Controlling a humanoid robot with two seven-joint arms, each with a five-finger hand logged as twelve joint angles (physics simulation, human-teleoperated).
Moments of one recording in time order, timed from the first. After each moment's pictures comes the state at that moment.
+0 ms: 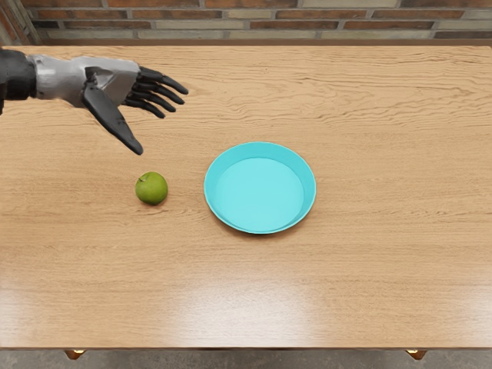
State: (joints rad) left arm -1.59 0.79 0.24 -1.19 0.25 -0.61 -0.06; right arm -0.06 0.00 0.00 0.10 -0.12 0.10 0.04
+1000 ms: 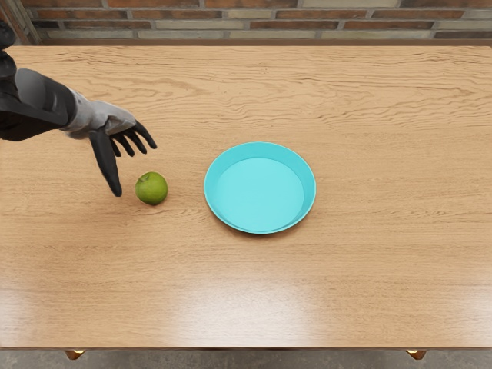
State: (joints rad) left arm -2.03 0.53 0.88 -1.47 0.09 -0.18 0.26; right arm -0.06 0.00 0.00 0.10 -0.12 0.10 0.04
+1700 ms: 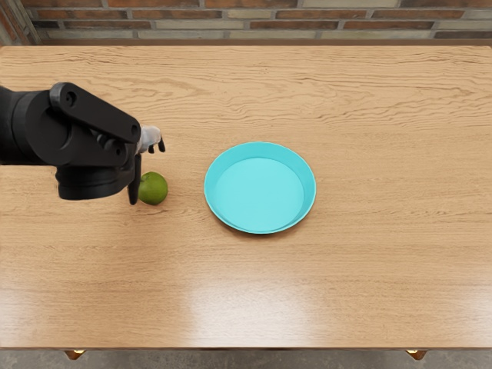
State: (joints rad) left arm -2.09 0.08 1.09 -1.60 0.00 0.34 0.33; right arm -0.06 0.00 0.00 0.10 -0.12 0.10 0.04
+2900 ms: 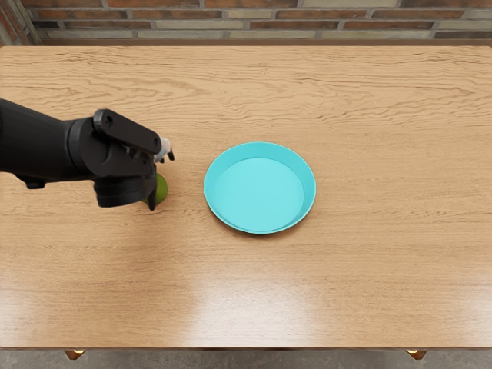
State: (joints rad) left arm -1.84 0.00 1.06 -1.33 -0.06 0.34 0.33; right arm -0.06 0.00 0.00 0.10 -0.12 0.10 0.04
